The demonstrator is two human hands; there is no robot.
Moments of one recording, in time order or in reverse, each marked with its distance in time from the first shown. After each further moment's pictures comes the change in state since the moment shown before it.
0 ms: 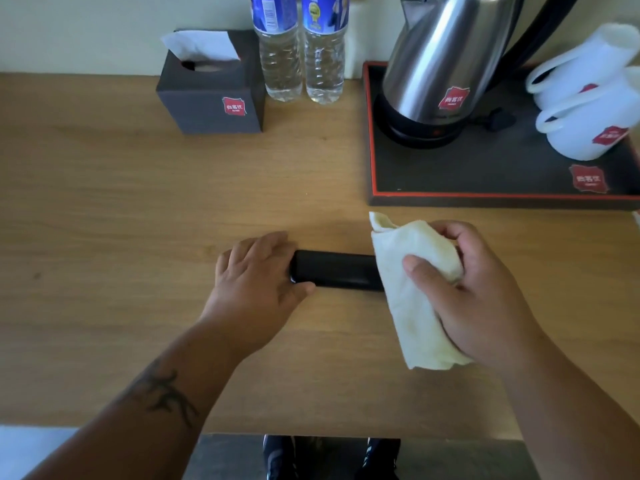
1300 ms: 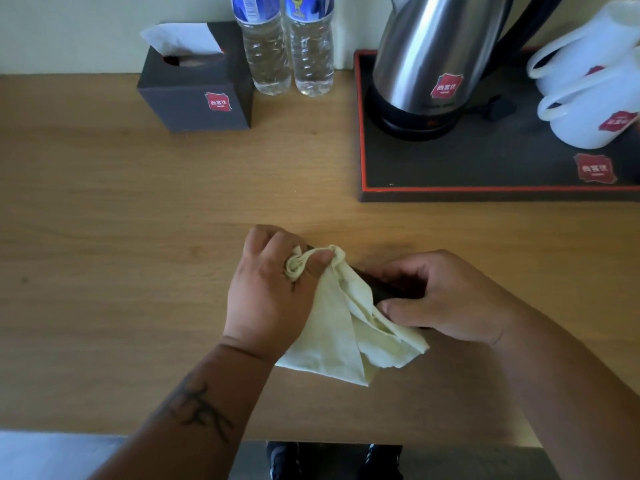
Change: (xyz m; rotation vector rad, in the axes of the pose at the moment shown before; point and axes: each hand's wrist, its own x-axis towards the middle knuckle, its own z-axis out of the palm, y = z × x) left_hand 0.013 0.038 0.038 -0.326 0.601 0.056; right_hand 0.033 0.019 -0.011 0.010 -0.612 0.068
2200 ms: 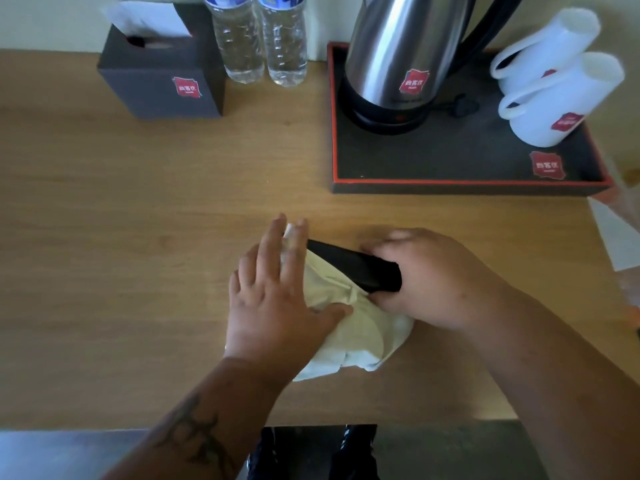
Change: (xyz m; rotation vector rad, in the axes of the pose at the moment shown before) left_hand -0.037 0.033 0.012 0.338 -0.289 -0.076; right_hand -0.003 0.005 -0.011 -0.942 0.197 -0.048
